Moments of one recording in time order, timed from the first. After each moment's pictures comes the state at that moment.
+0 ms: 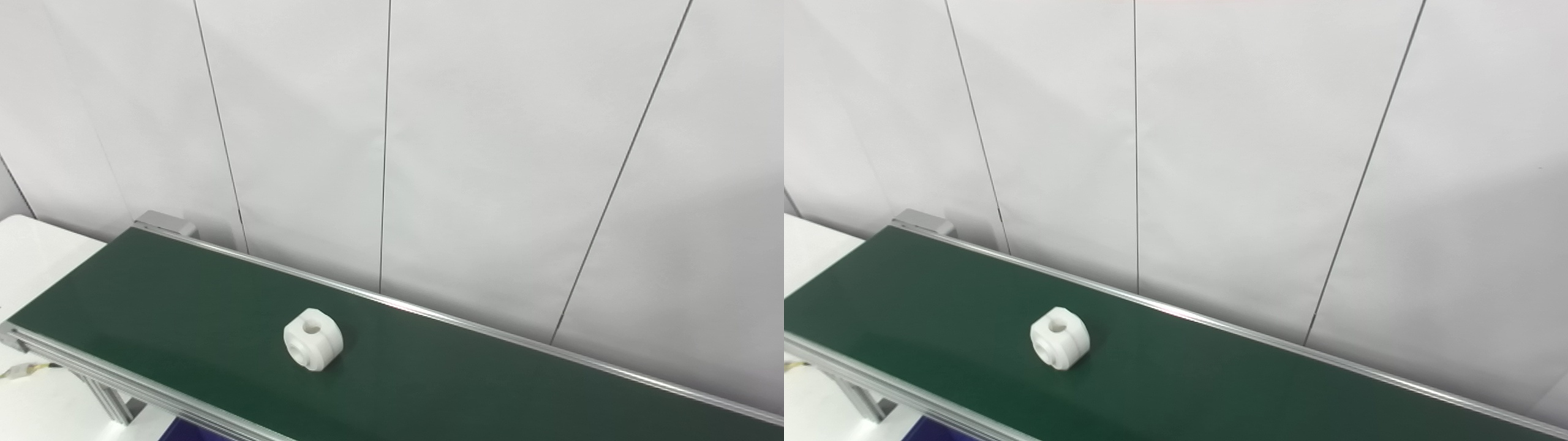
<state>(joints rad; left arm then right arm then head) 0.31 0.13 -0.55 -0.30 0.28 -0.41 0.07 0.24 -0.12 0.14 0.47 0.03 -0.42 0.48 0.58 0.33</state>
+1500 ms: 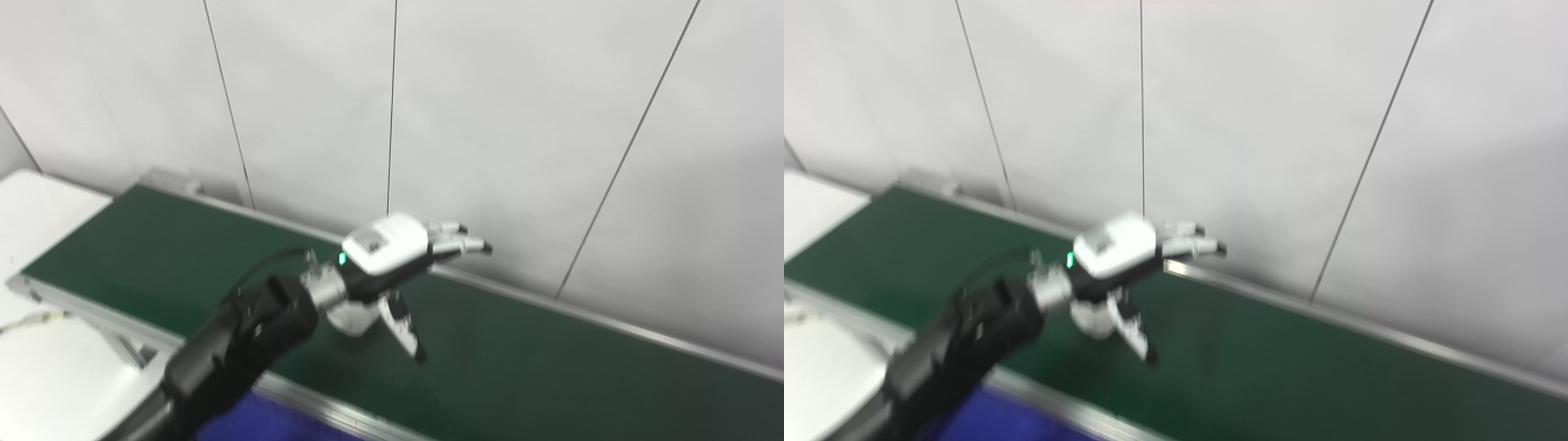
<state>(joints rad) -0.19 0.50 -0.11 -0.36 0.71 -0.15 -0.39 0.31 -0.13 0.21 0.27 0.01 -0.42 0.42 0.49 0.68</state>
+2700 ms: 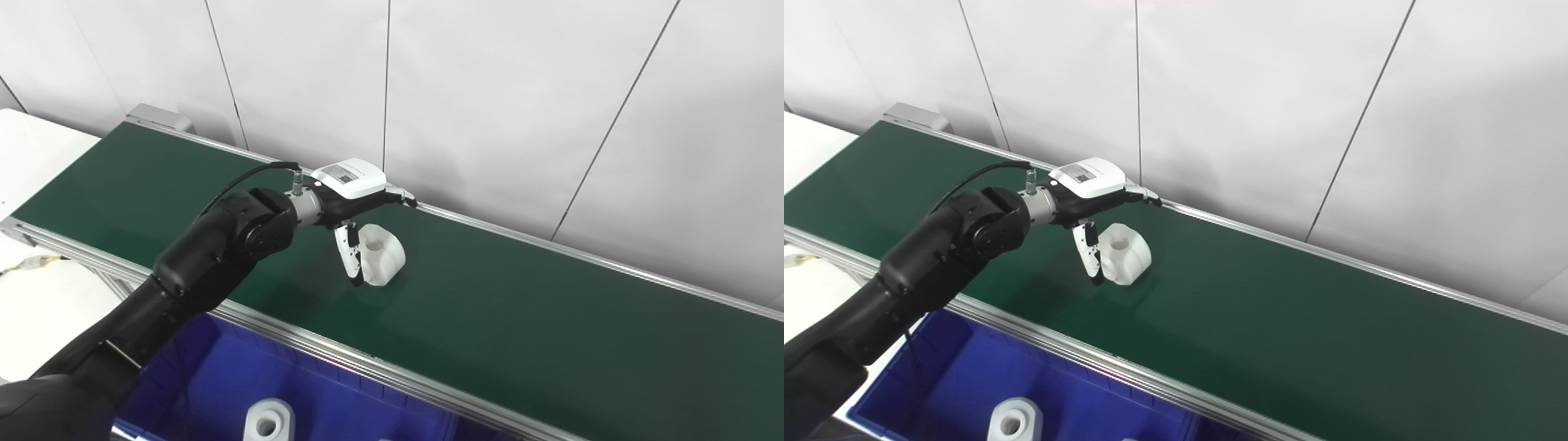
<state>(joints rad) -0.27 0.60 -0.17 -0.08 0.82 -0.06 -0.52 0.34 -0.14 0.23 0.21 0.01 -0.42 0.40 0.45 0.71</state>
